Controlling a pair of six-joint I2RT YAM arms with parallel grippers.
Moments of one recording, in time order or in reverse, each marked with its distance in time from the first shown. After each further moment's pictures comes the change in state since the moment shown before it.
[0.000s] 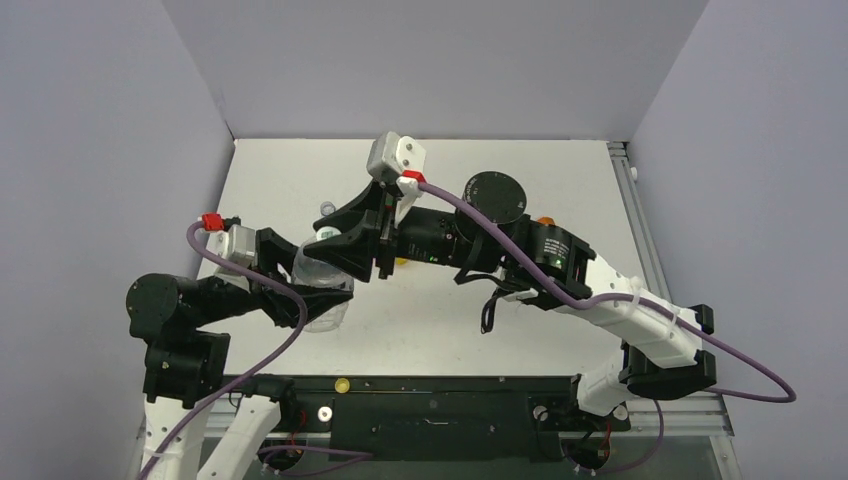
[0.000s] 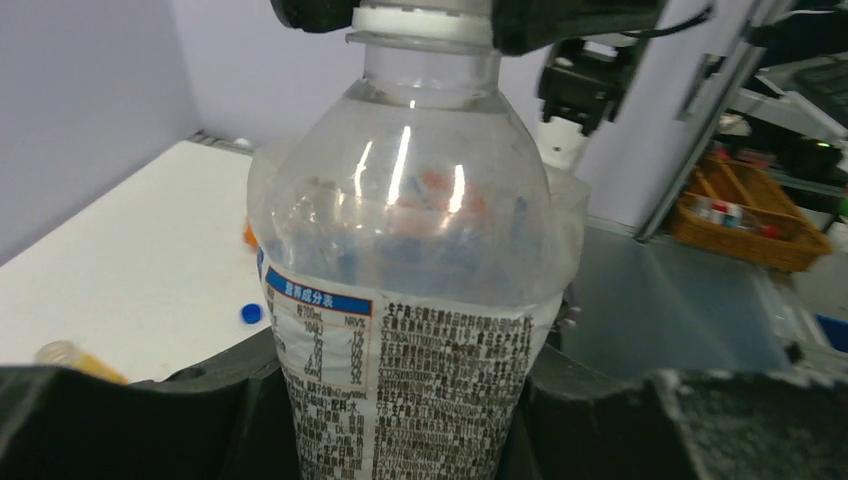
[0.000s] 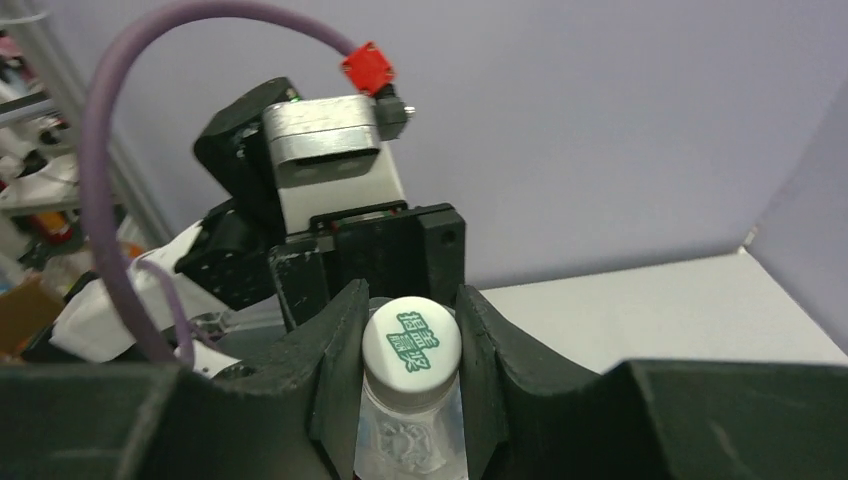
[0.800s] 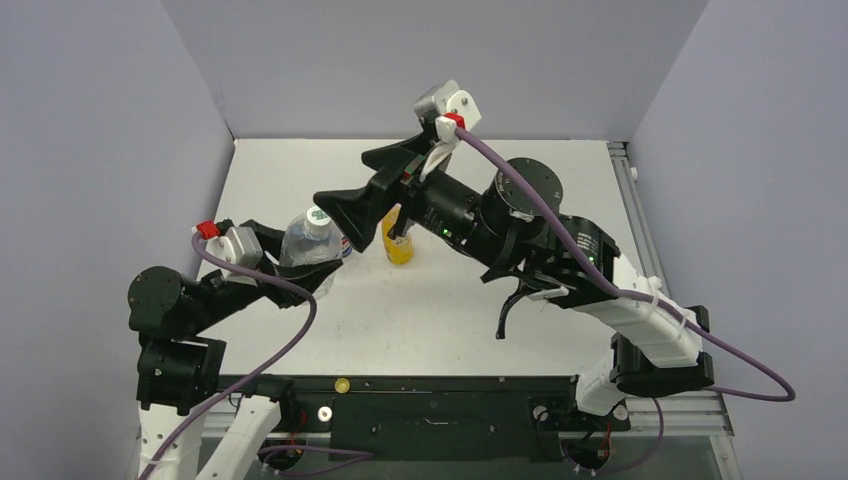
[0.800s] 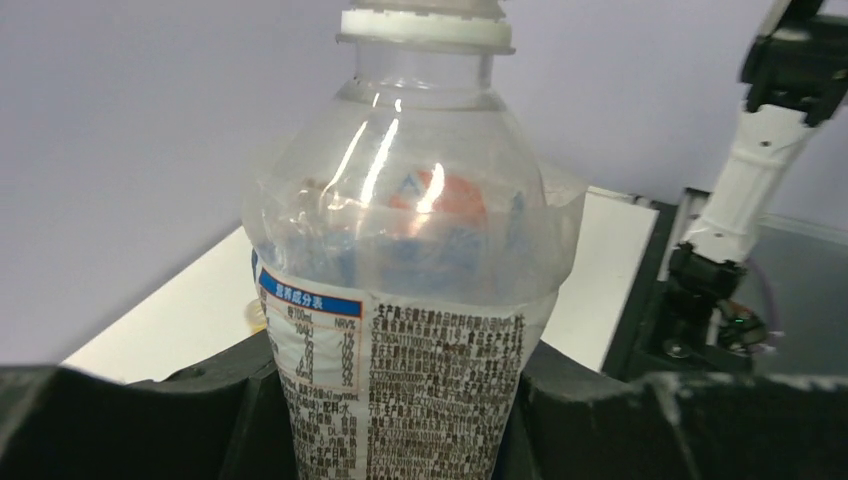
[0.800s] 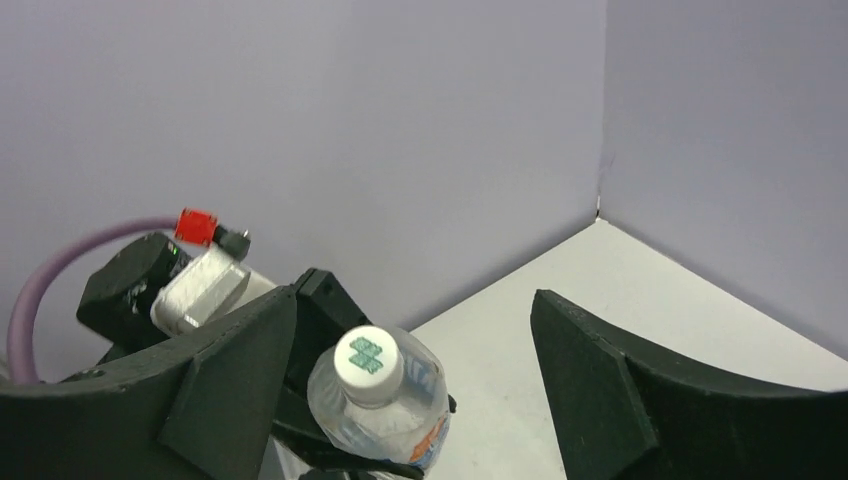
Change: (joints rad) left arm 0.009 0.002 0.032 -0.117 -0.158 0.241; right arm 0.042 0.017 0.196 -0.123 0.347 0.042
